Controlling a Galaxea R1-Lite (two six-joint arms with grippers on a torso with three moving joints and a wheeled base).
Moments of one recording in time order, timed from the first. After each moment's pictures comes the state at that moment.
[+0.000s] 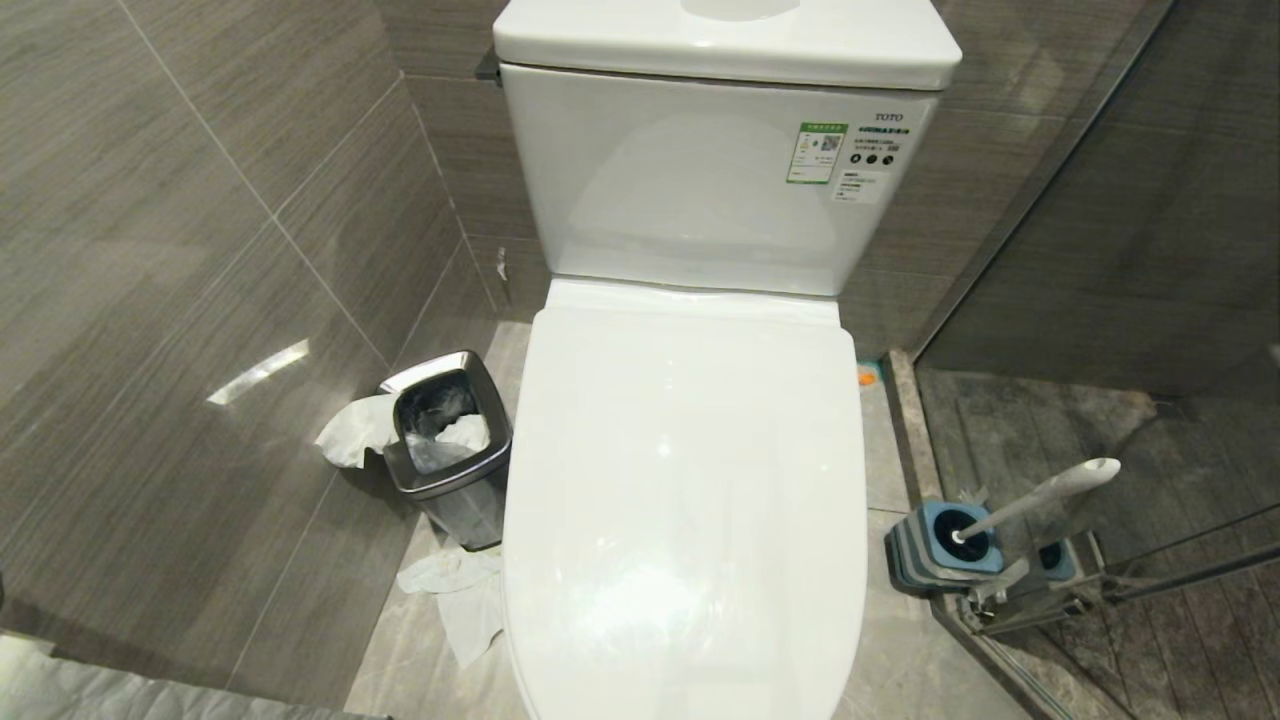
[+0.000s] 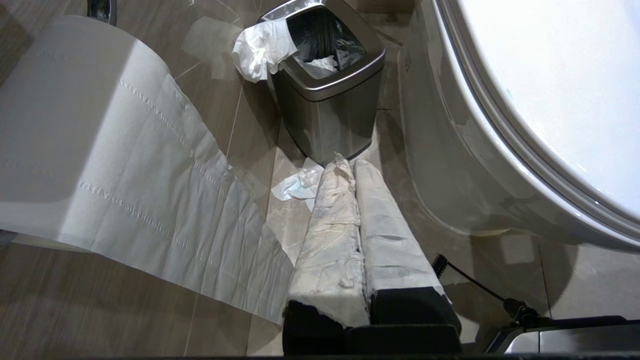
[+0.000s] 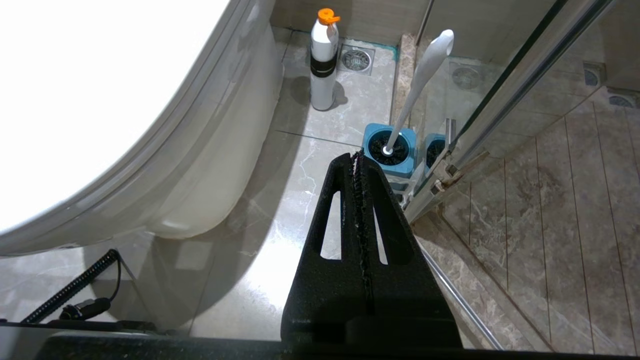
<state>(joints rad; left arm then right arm) 0.00 0.00 0.00 0.02 -0.03 0.06 0.00 0.00 0.00 0.00 0.01 0.00</state>
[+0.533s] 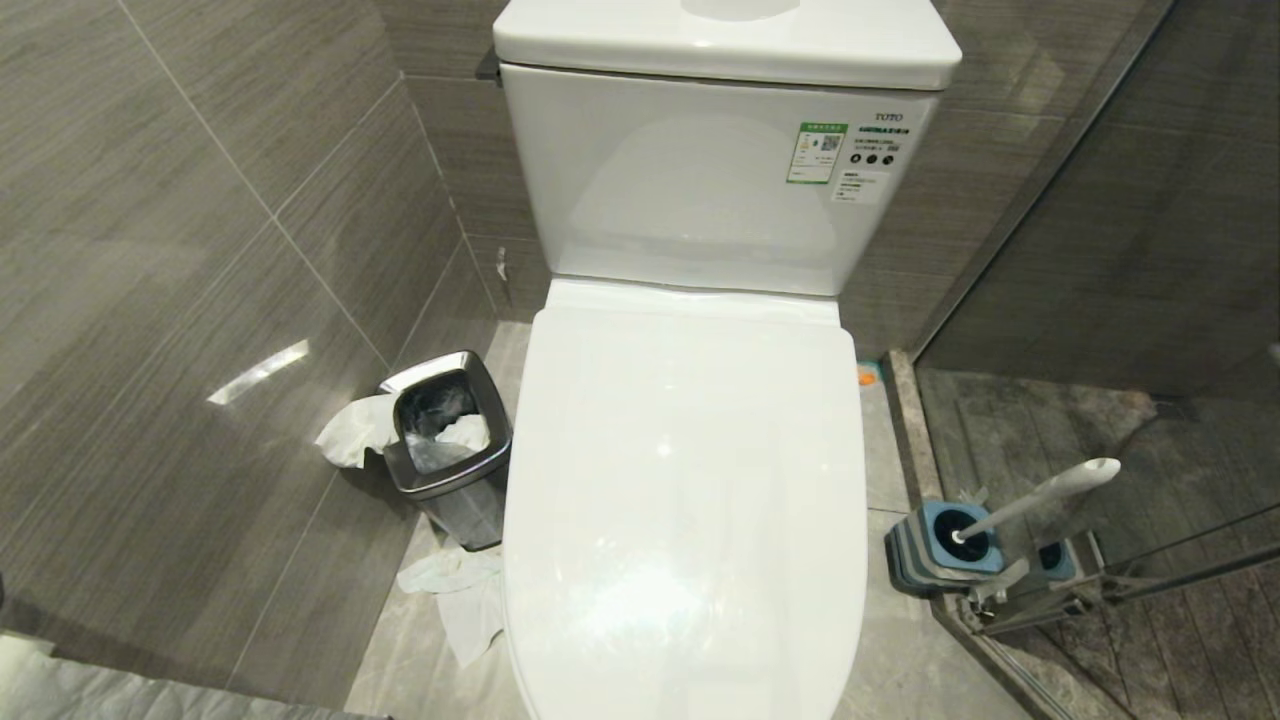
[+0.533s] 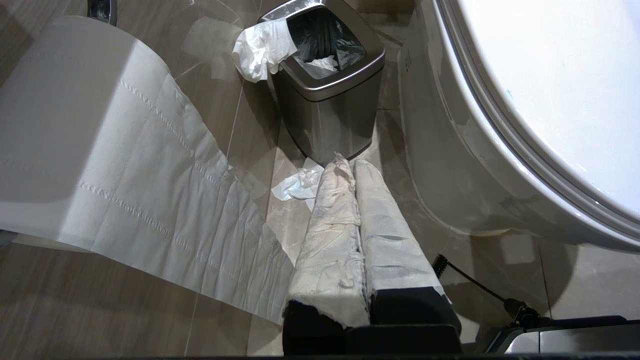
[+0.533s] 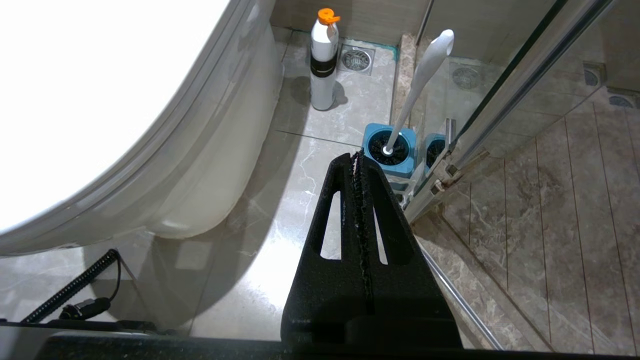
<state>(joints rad) 0.00 0.00 0.00 0.02 -0.03 0.05 0.00 0.00 0.00 0.00 0.01 0.00</state>
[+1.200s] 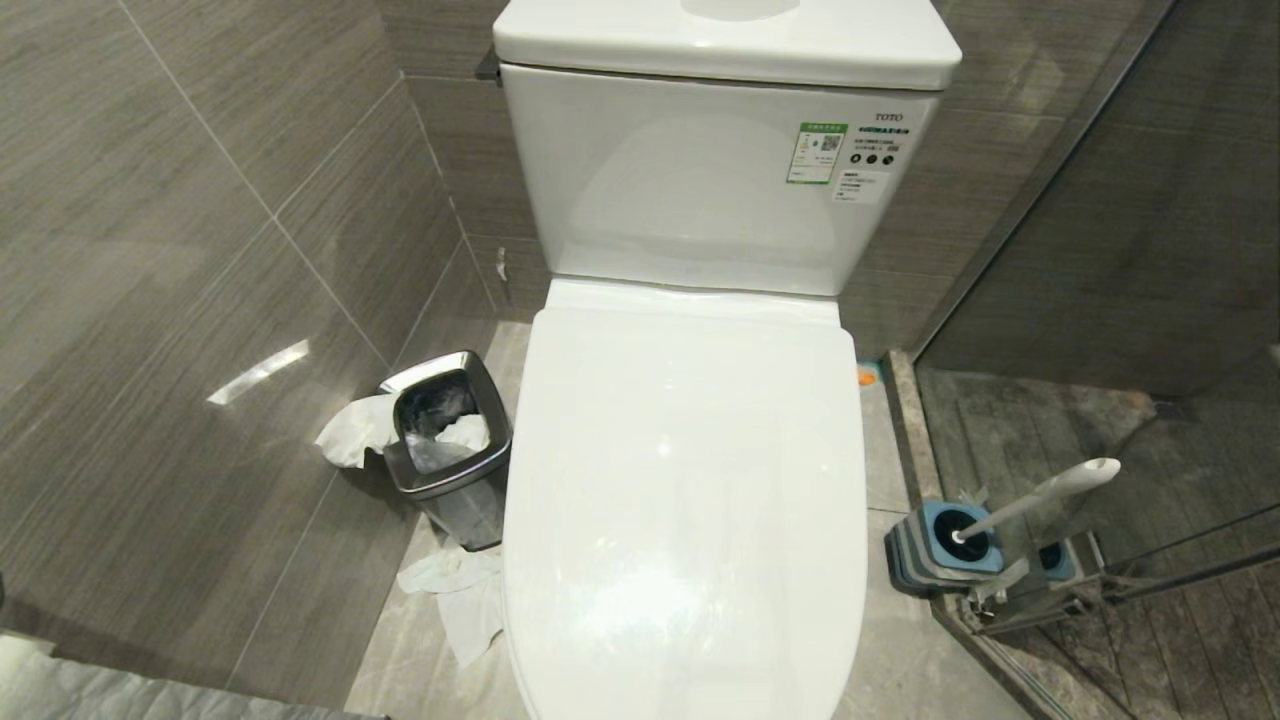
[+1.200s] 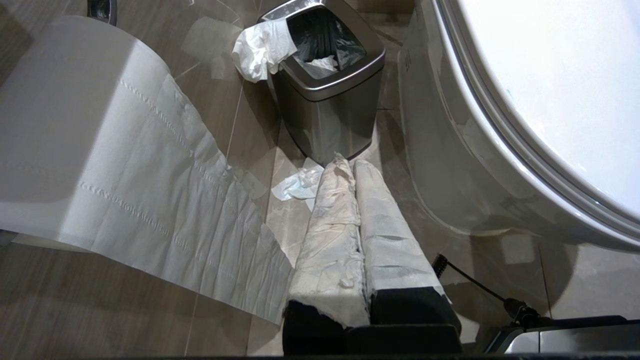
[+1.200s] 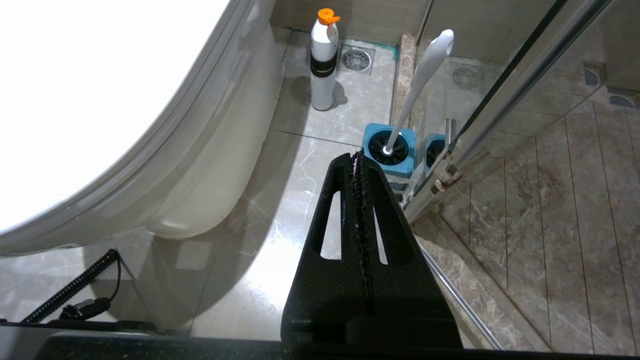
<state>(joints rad) 0.00 0.00 0.00 0.02 -0.03 0.06 0.00 0.00 0.00 0.00 0.01 0.00</state>
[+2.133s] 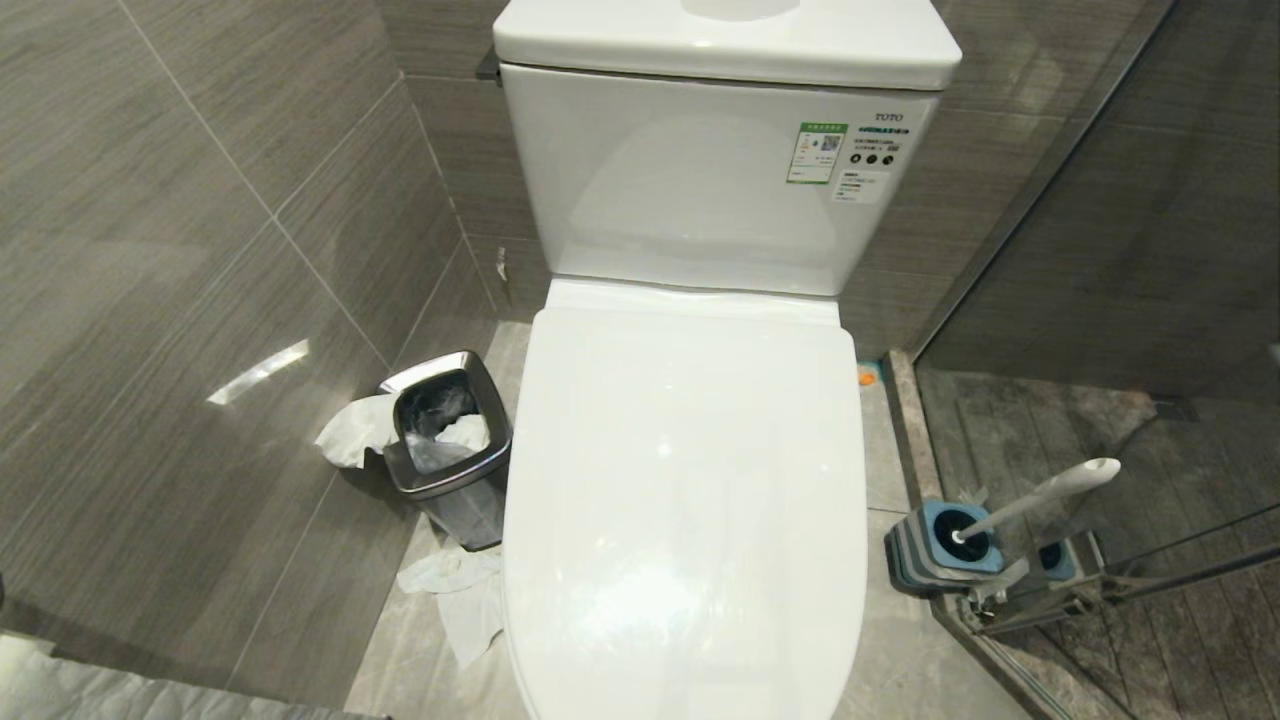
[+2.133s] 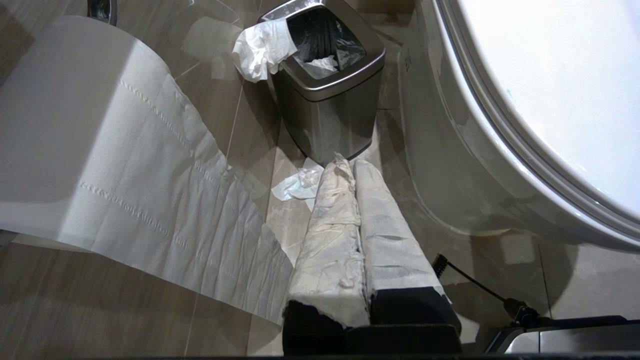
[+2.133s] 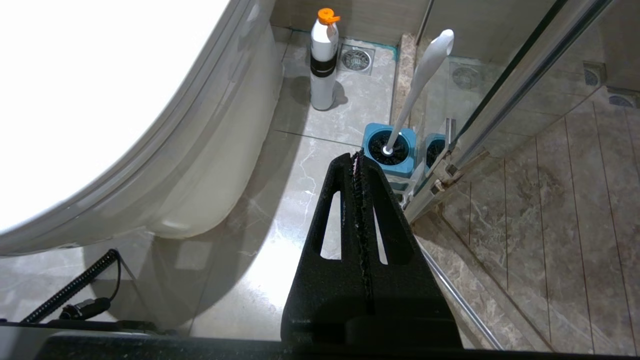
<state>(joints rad) 0.00 0.00 0.00 0.02 -0.03 0.06 0.00 0.00 0.00 0.00 0.01 0.00</state>
